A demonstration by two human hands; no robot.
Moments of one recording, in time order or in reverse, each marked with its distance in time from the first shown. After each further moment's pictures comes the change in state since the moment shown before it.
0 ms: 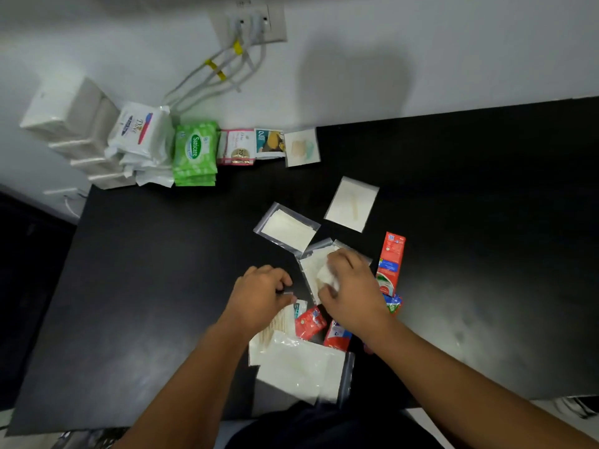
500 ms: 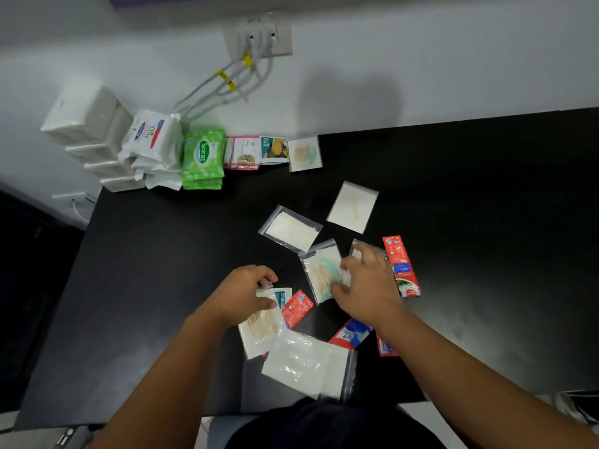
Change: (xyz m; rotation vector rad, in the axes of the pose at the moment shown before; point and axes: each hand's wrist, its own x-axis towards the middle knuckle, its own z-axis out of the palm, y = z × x) left_hand -0.008 -0.028 -0.034 -0.145 -0.186 -0.085; right_hand 0.002 0.014 -0.009 -0.290 -0.012 0.074
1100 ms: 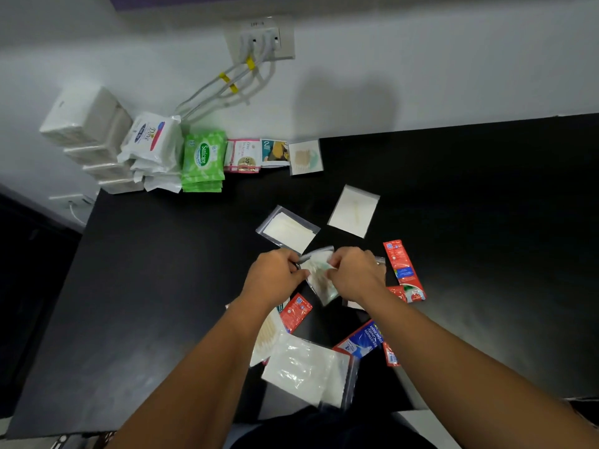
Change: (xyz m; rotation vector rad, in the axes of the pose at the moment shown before) left_hand 0.034 0.054 0.014 -0.120 0.171 -0.021; right_hand 0.039 -0.030 -0.012 0.201 -0.178 0.270
